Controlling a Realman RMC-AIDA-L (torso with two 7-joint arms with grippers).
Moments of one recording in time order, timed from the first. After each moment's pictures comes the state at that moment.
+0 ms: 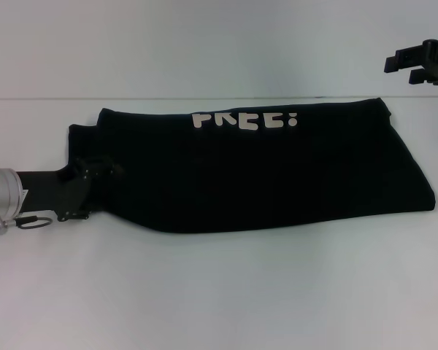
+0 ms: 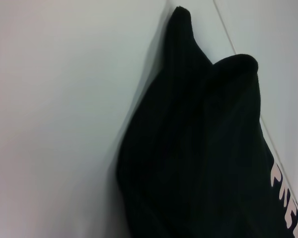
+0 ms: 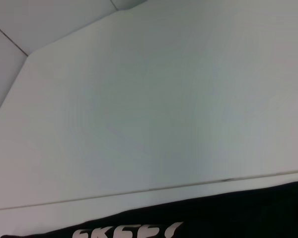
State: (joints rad) left arm -0.73 -1.98 0.26 0.40 2.51 1.13 -2.75; right arm 0.88 1.86 -0.70 -0.70 -2.40 -1.16 2.65
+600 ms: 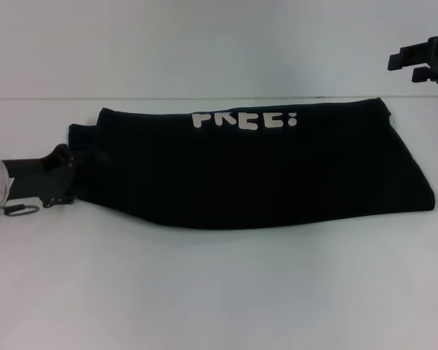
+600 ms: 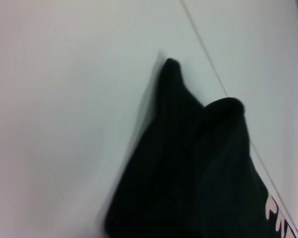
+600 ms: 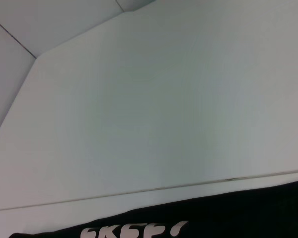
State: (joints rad) left arm -0.73 -1.98 0.25 0.44 2.50 1.10 -2.73; right arm 0.87 1.85 -0.67 -0.72 -2.39 -1.20 2.64
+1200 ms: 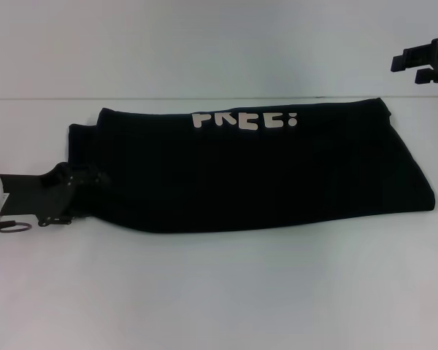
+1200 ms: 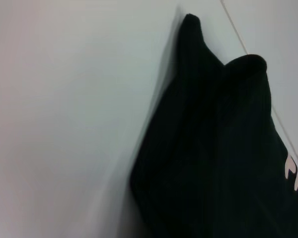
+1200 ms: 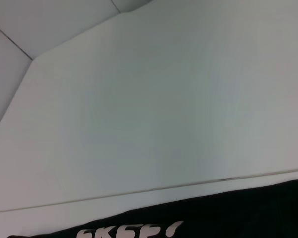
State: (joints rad) left arm -0.71 -1.96 0.31 0.48 2.54 1.20 -2.77; right arm 0.86 1.85 -0.67 -0.72 -2.39 -1.20 2.64
